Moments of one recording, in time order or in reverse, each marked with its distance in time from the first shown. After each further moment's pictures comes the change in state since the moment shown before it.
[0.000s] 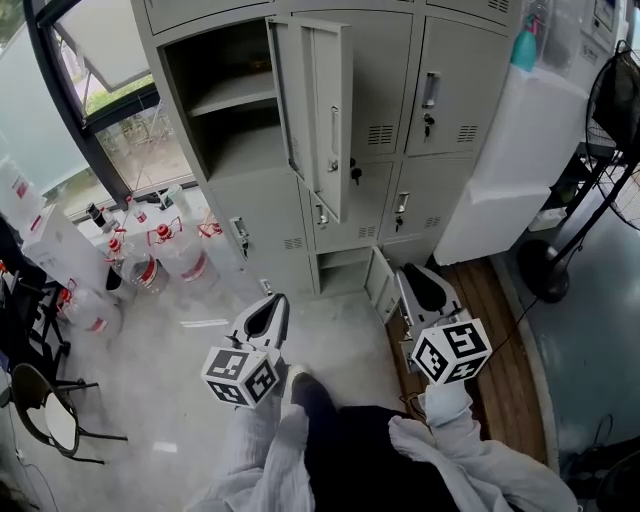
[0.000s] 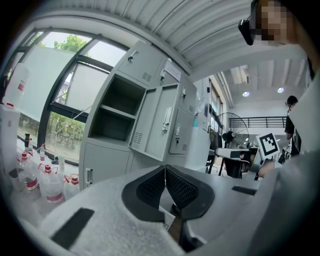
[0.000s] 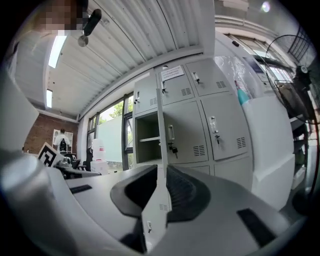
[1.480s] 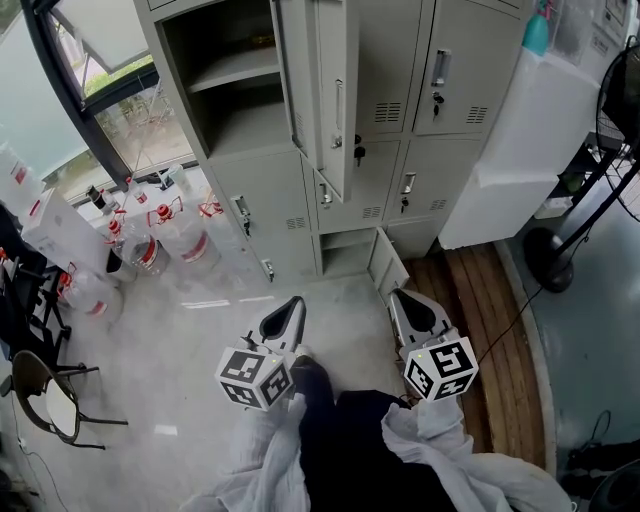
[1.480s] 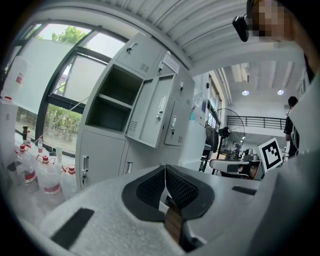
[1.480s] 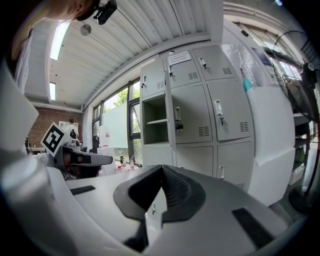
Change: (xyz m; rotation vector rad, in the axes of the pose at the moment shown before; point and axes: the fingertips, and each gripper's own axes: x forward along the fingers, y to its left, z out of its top) left arm -0.006 -0.025 -0.043 -0.021 0.069 -0.035; right arm -0.027 0.027 -0.079 -0.031 0.154 0.042
